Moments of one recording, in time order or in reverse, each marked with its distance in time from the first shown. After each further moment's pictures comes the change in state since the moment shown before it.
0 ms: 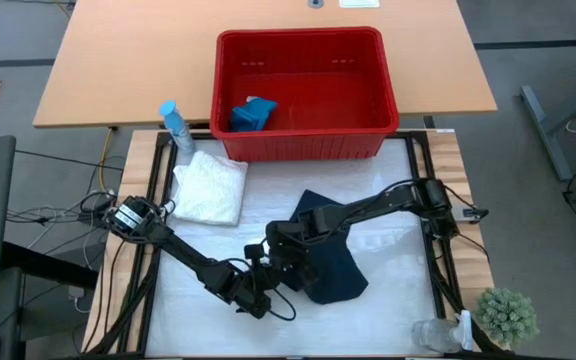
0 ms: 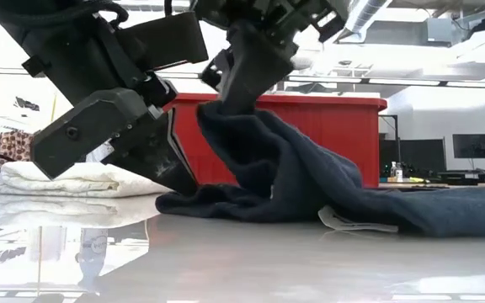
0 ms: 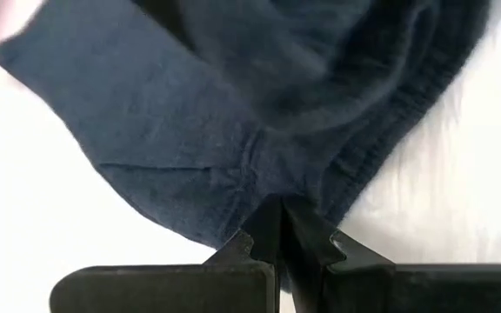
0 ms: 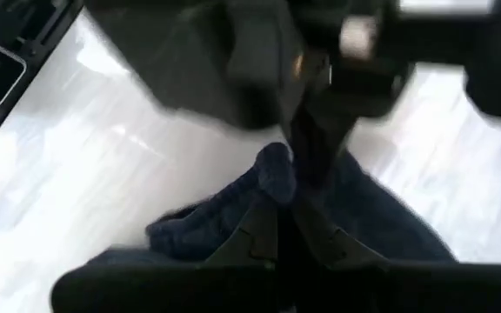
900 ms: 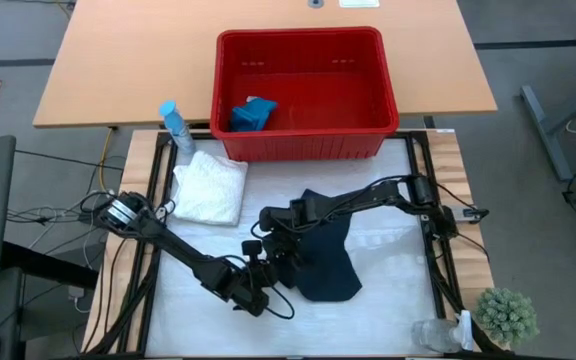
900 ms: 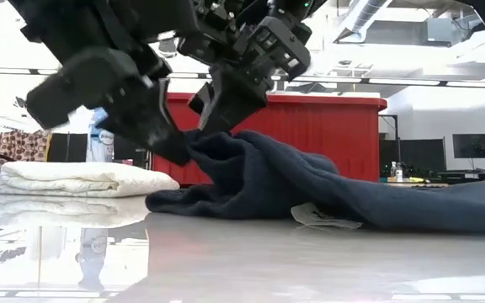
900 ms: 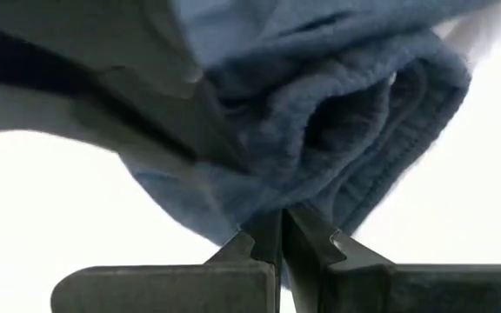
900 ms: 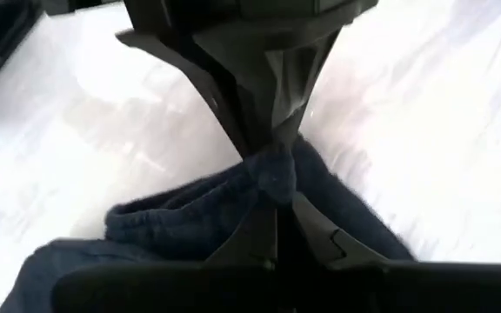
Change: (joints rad) left arm -0.002 -0.072 0.015 -0.109 -0.011 0.007; right arm -0.097 0.071 -0.001 0.100 -0.101 -0.064
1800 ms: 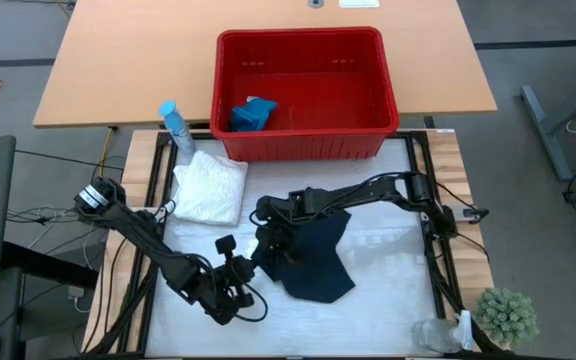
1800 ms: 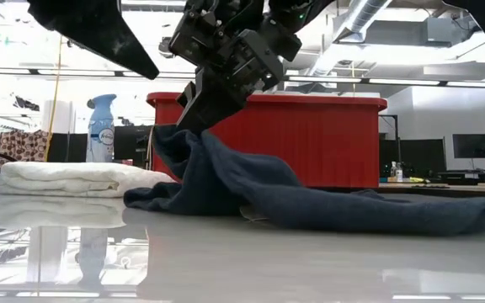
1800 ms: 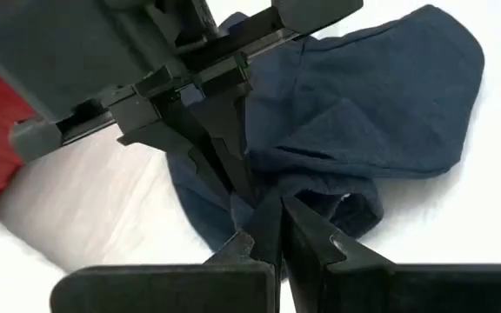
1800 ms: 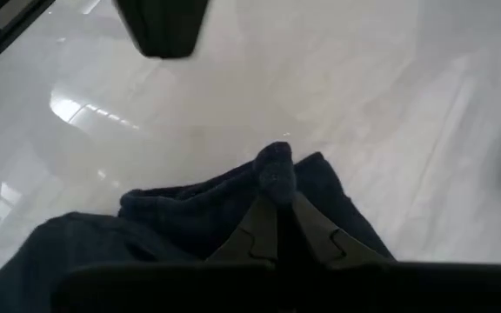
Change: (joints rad) left arm -0.127 -0.236 -0.039 -0.140 -0.172 -0.260; right arm -0.043 0.016 0.001 0.137 -0.010 -0.033
